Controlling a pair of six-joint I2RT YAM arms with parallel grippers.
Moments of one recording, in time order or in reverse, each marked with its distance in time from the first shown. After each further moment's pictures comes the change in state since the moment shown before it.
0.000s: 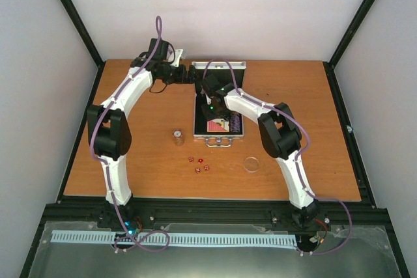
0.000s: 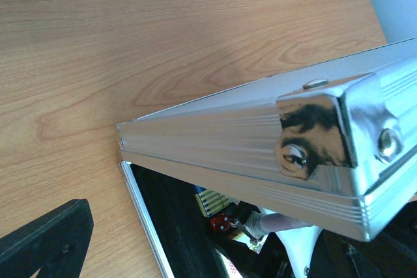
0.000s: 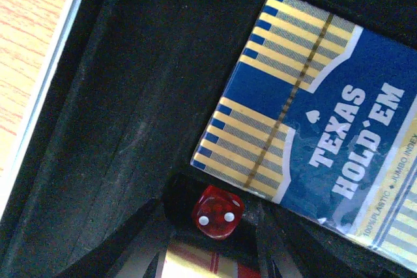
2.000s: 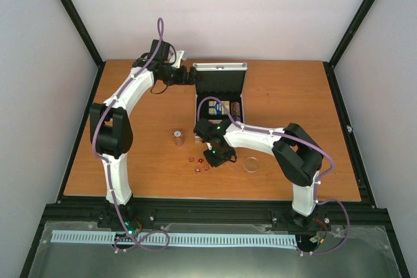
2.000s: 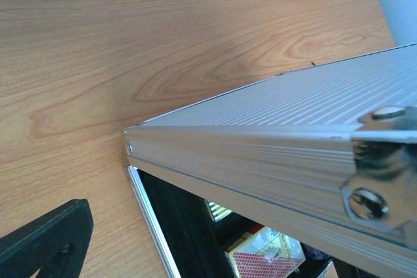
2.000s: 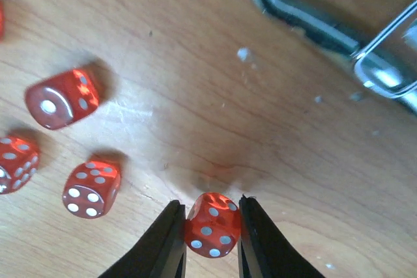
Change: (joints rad) left arm 0.000 0.031 0.008 0.000 0.008 0.000; right arm 0.292 -0.379 -0.575 -0.105 -0.039 0.142
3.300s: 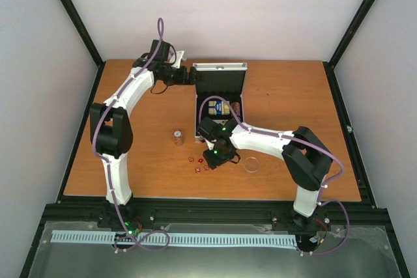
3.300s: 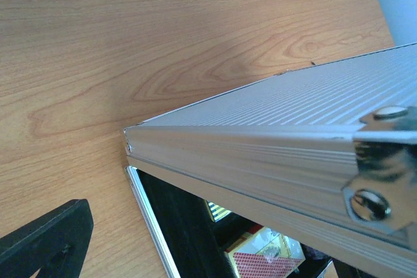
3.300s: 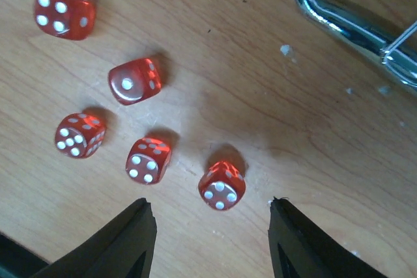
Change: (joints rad) left arm 0.000 0.001 0.000 0.000 0.002 0.000; right arm 0.000 -0.098 -0.031 0.027 -0.063 -0.020
